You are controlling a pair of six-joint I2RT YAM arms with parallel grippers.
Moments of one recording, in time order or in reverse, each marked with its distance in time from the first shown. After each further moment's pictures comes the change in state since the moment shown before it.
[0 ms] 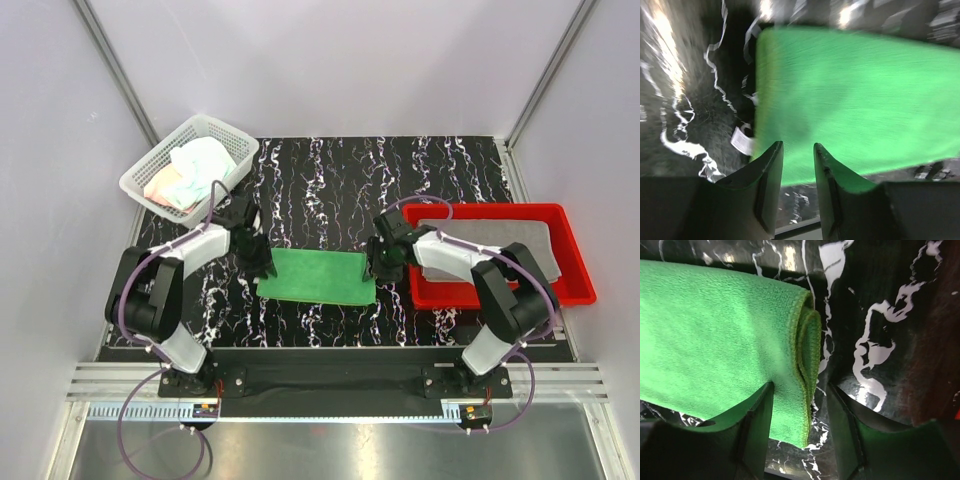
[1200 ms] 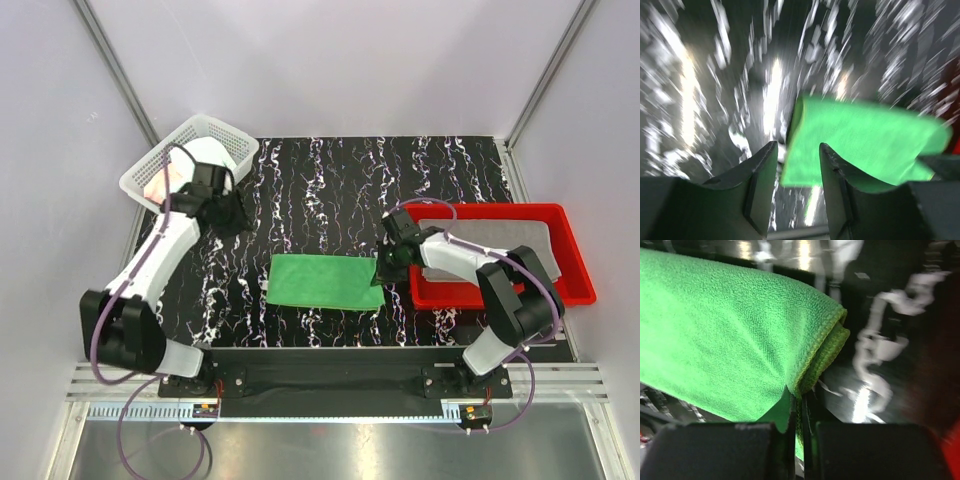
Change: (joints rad) left arm 0.085 -0.162 0.182 -0.164 -0.135 0.003; right arm -0.032 -0.026 -0.079 0.076 -0.120 -0.061
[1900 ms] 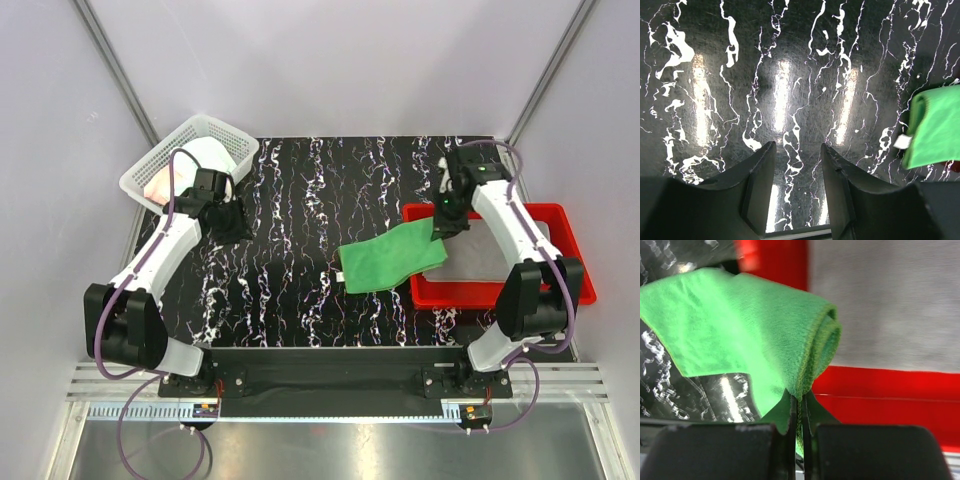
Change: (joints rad) left arm 0.038 -0.008 0.003 0.014 0.010 0.100; right arm -0.345 -0.008 0.565 -0.710 0.153 -0.359
